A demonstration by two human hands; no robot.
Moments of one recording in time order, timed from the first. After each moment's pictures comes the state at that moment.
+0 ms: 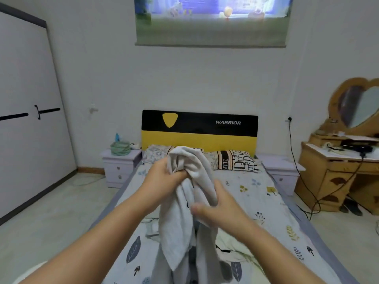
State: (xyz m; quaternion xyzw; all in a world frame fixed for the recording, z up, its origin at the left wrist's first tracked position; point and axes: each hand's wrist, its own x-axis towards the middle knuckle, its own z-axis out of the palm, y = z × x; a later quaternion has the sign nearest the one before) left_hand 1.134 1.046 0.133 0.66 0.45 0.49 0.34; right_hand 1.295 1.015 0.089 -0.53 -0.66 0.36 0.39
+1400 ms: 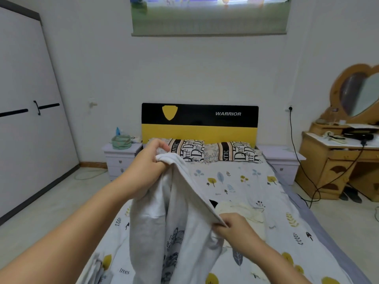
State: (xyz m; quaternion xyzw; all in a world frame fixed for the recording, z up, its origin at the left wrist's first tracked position) left_hand 1.102 1.044 0.138 0.72 0.48 0.43 0.25; right_hand 1.324 0.998 0.021 -0.61 -0.67 0.31 0.28
